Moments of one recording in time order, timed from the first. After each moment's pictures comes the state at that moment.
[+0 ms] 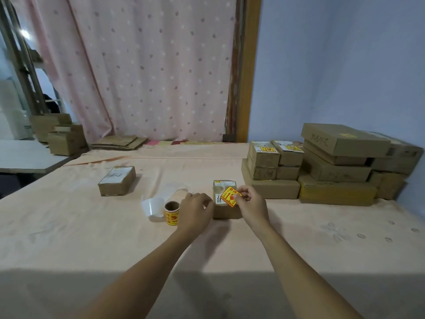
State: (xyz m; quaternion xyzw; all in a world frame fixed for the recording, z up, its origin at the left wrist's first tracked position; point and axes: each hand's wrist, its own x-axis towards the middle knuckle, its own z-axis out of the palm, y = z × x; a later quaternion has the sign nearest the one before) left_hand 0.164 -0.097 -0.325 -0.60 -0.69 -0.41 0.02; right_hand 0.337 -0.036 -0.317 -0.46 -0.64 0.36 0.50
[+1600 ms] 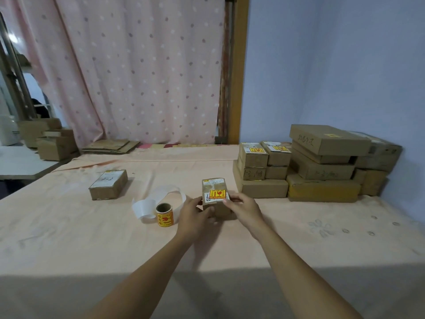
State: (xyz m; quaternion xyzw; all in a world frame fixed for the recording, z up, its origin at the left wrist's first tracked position) left_hand 0.190 -0.105 -0.330 -0.55 -0.65 -0.51 -0.15; right_hand 0.355 -0.038 -0.323 -0.45 -0.63 0.44 0.45
